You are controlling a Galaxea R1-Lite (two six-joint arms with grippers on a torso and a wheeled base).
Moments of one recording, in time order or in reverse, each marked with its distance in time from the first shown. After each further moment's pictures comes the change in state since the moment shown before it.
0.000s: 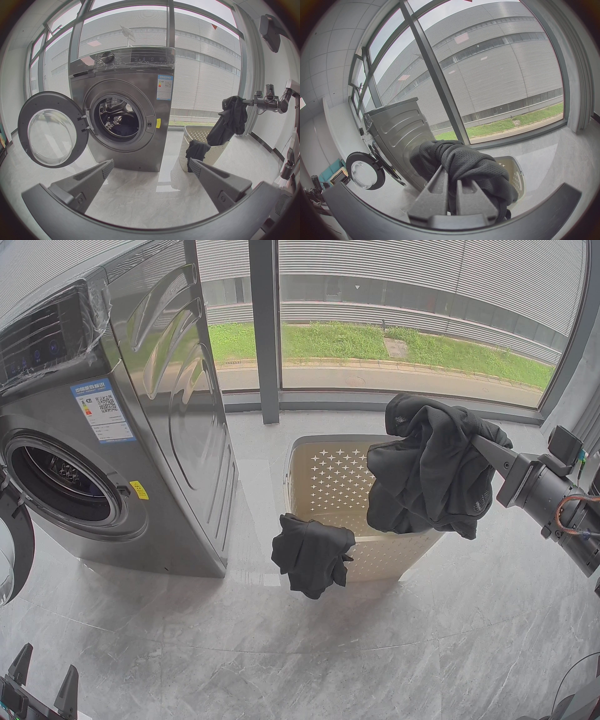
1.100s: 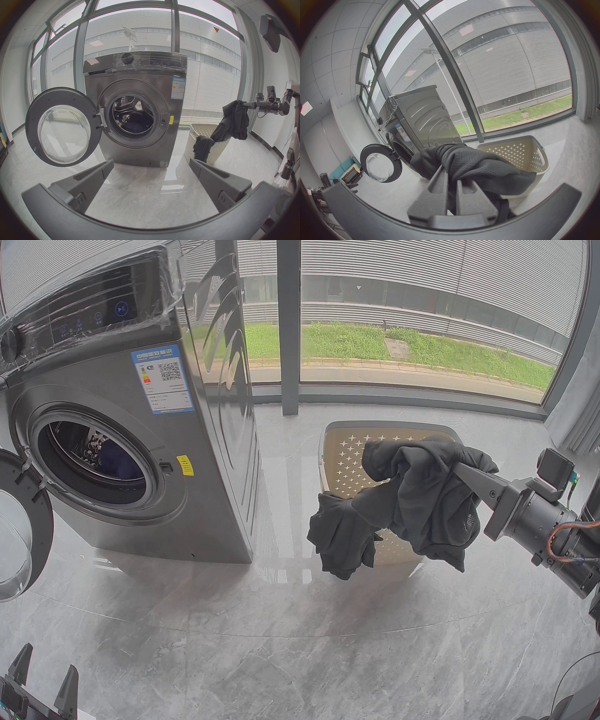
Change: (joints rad) left arm 0.000 0.000 0.000 0.000 0.000 0.000; right arm 0.084 0.005 0.061 -0.014 0.023 0.028
